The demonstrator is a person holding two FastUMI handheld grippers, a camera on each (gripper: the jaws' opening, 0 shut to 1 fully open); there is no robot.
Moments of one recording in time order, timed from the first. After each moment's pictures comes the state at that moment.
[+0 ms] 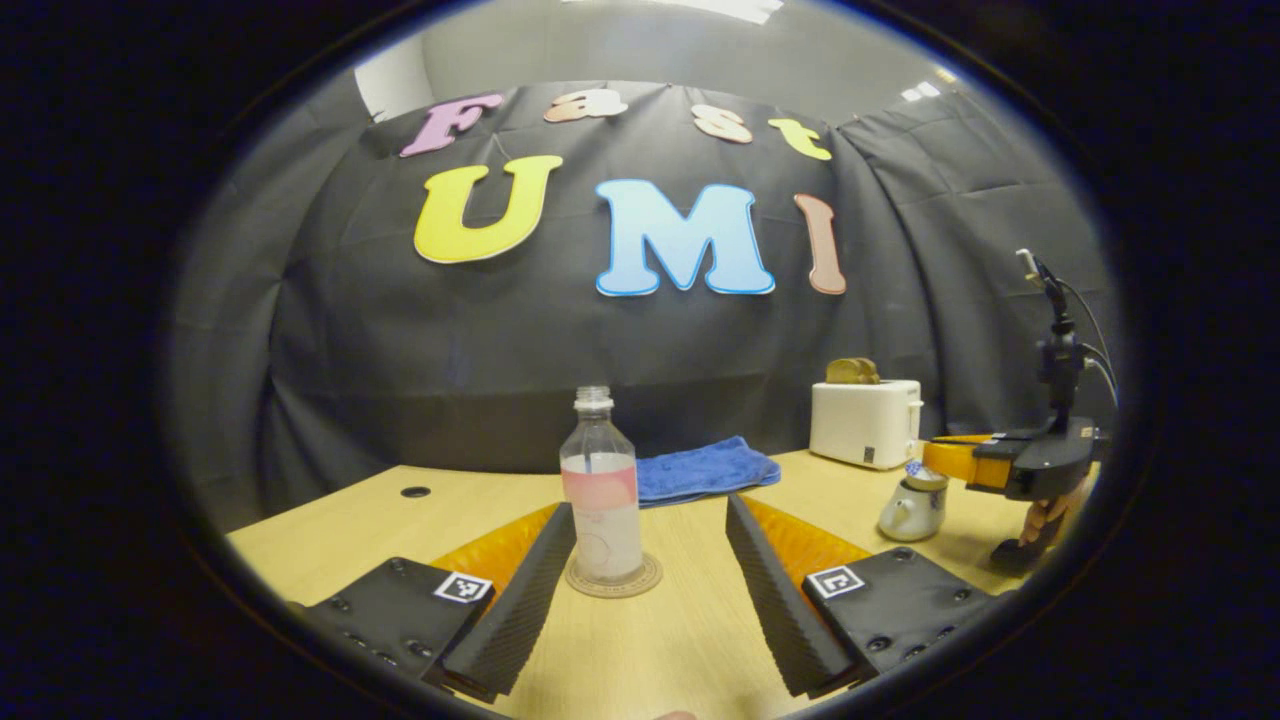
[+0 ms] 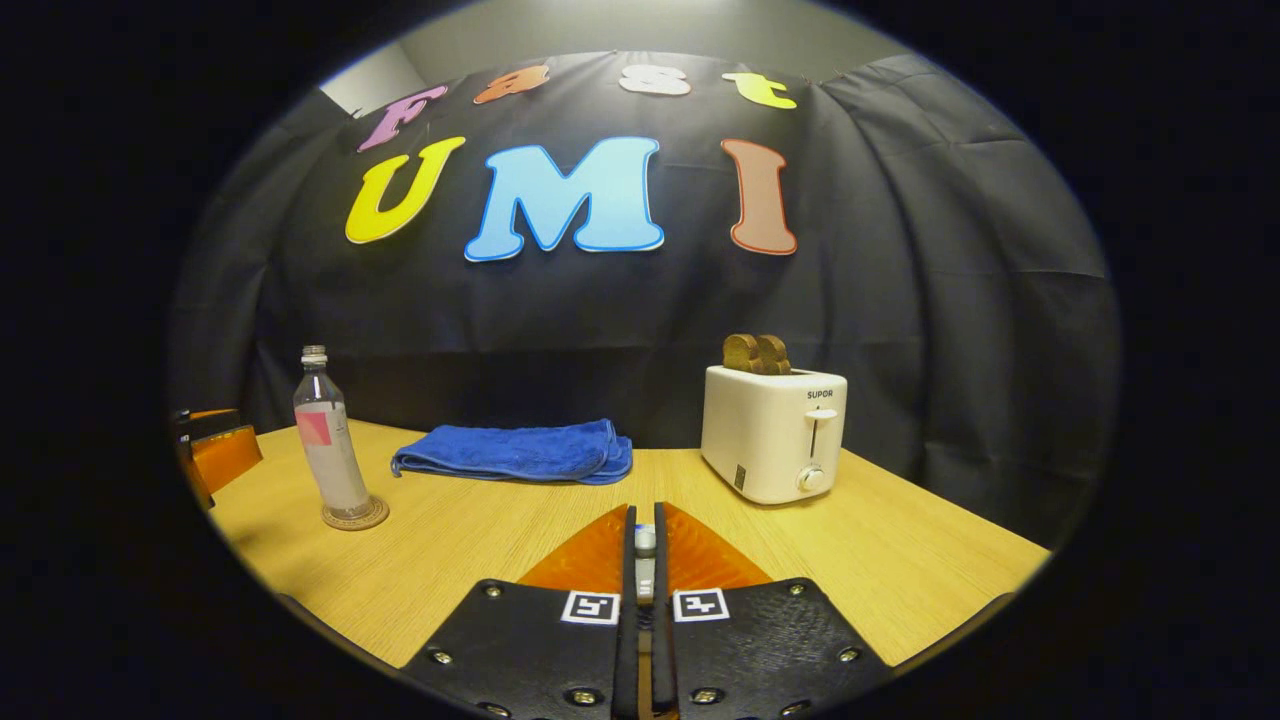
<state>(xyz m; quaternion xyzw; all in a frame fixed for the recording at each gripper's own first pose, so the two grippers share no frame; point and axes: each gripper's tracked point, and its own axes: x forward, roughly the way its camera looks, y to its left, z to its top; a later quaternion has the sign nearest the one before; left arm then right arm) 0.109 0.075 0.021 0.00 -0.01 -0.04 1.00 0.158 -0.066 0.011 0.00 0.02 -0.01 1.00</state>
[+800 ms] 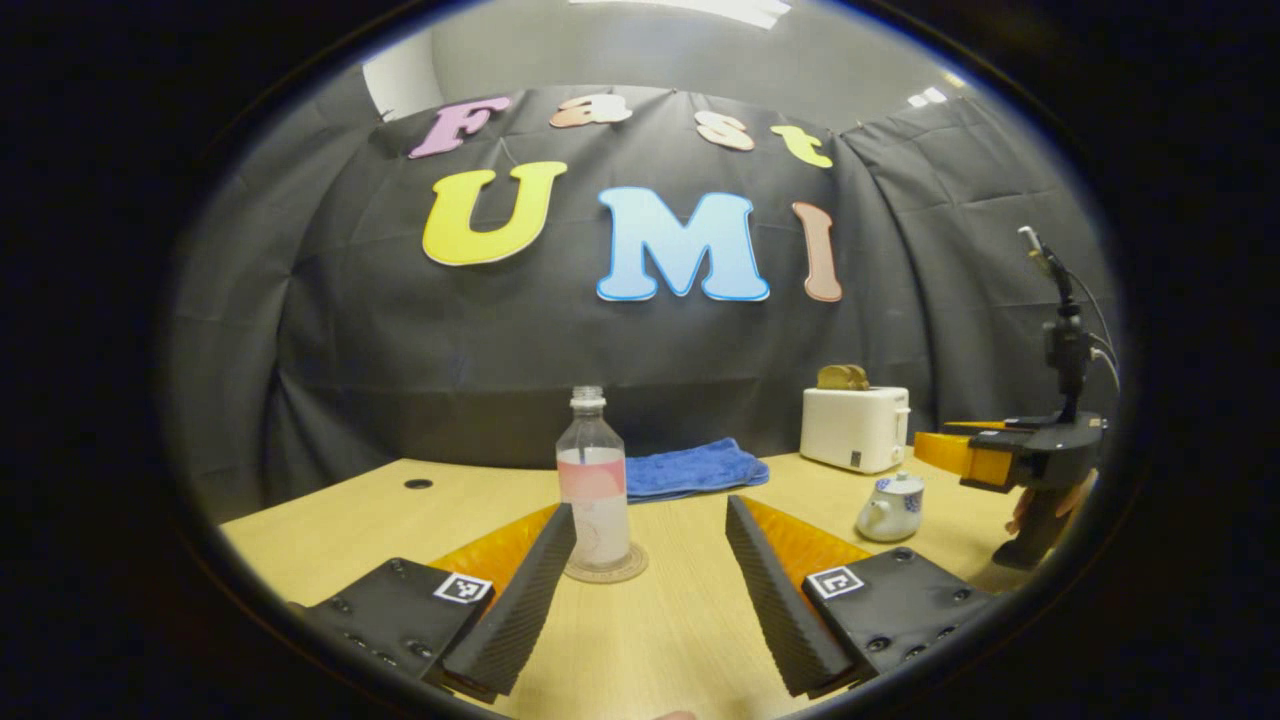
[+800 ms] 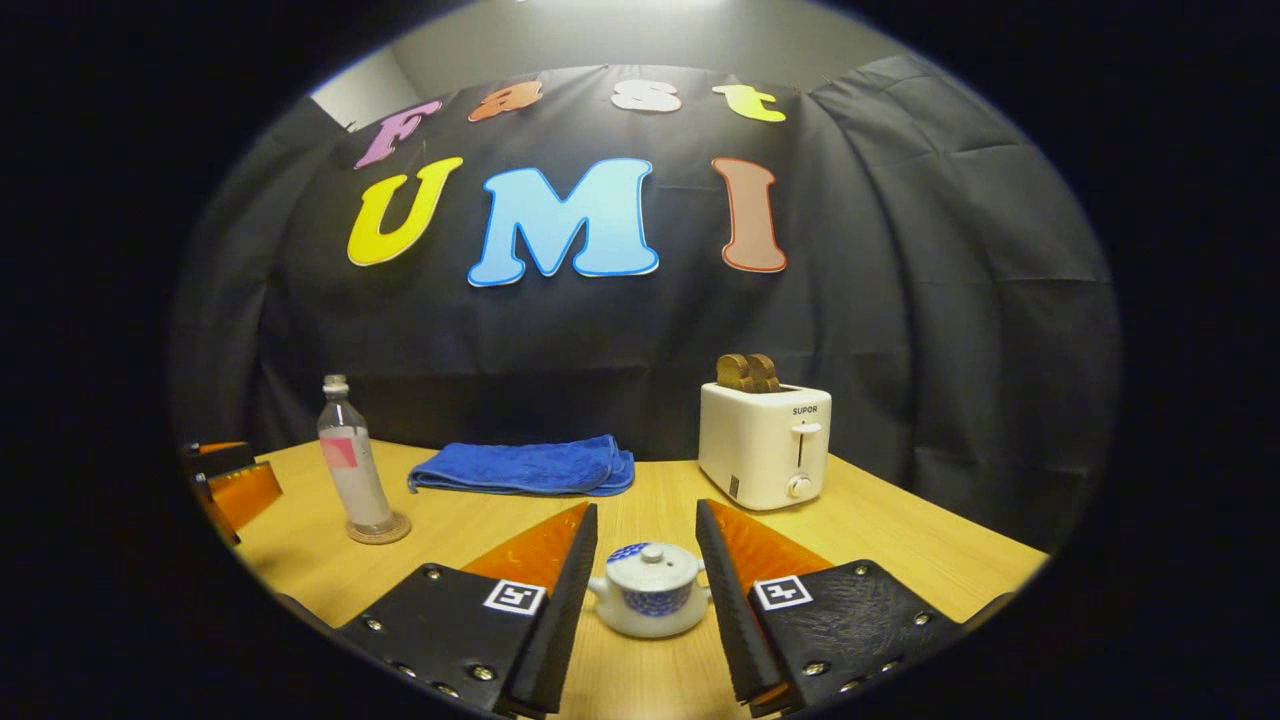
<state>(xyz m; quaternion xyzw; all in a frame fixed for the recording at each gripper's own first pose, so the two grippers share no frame) 0.069 0.068 0.021 -0.01 -0.01 -0.02 1.00 0.102 -0.055 0.036 0.02 0.01 0.00 1.00</state>
